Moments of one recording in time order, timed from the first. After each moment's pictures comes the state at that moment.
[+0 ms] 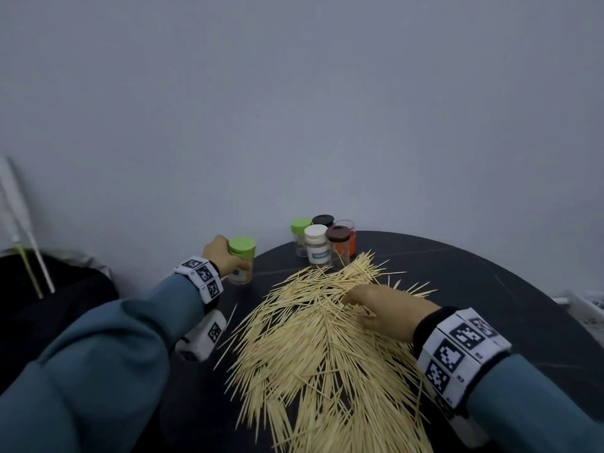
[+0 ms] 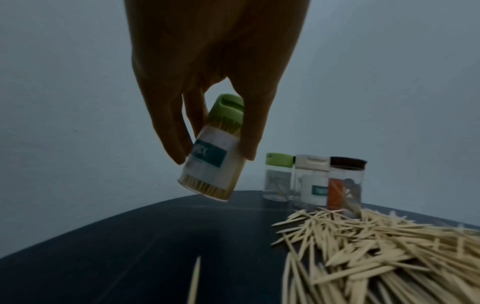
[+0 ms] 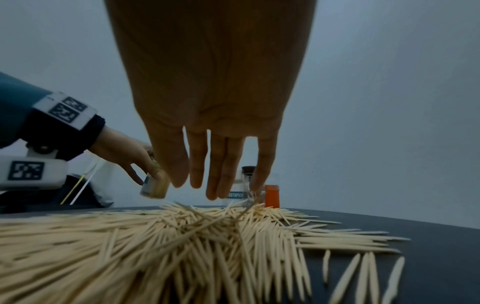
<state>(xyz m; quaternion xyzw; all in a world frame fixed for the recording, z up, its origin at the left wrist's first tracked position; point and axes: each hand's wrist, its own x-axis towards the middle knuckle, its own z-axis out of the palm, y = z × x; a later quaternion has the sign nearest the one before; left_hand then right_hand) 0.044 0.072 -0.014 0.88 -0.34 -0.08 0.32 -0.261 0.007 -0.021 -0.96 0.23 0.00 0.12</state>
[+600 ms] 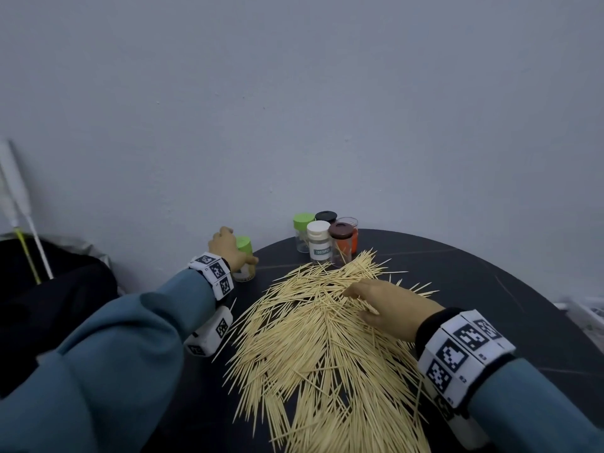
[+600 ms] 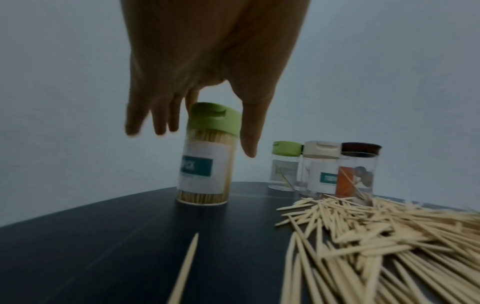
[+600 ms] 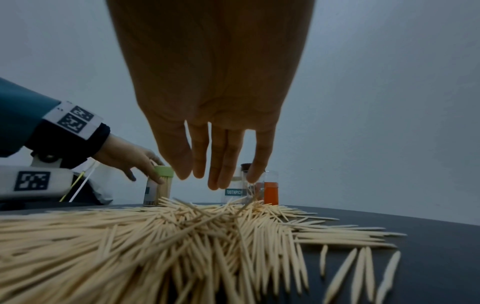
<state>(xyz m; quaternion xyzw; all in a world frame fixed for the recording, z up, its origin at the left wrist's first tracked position) 0.037 0.063 -0.025 0.89 -0.33 -0.04 0.30 -0.261 0.004 -0.023 -0.96 0.24 -0.01 0.11</state>
